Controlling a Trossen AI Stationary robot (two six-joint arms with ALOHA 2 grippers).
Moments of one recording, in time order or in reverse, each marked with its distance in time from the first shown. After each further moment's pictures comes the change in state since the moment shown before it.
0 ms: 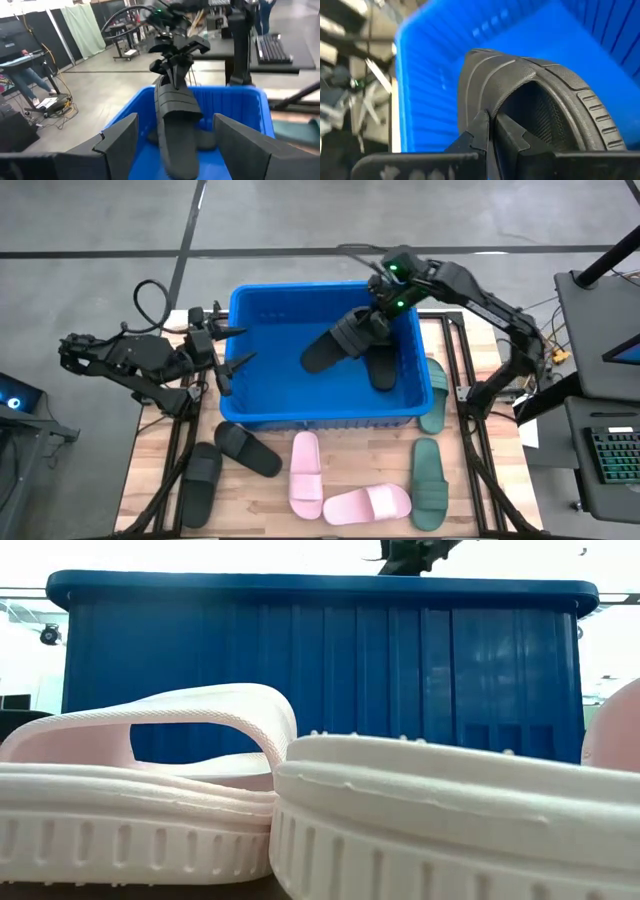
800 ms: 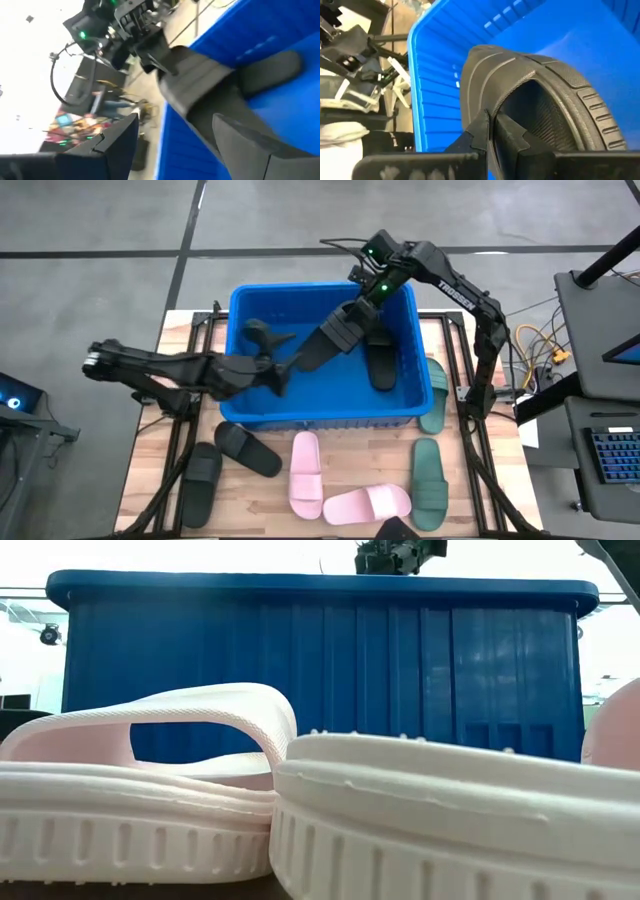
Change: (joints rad) left arm 0.105 0.355 0.000 0.221 -0.123 0.722; right arm -0.059 0.298 0.389 -0.262 -0.163 -0.061
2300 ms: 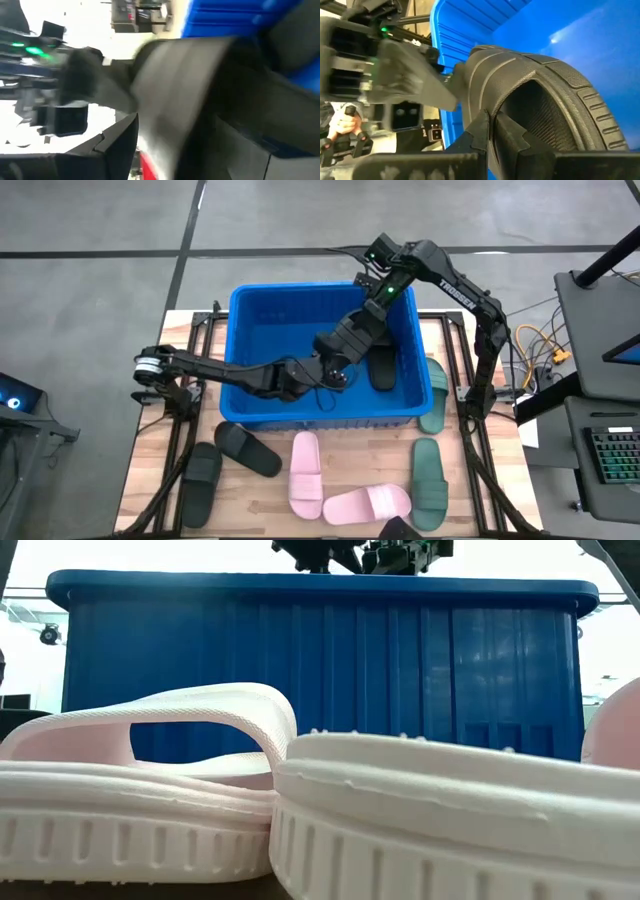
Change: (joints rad) left arm 0.140 0.441 0.043 0.528 0.012 0.601; right arm -0.014 -0.001 -0.004 -0.148 -0.125 -0.062
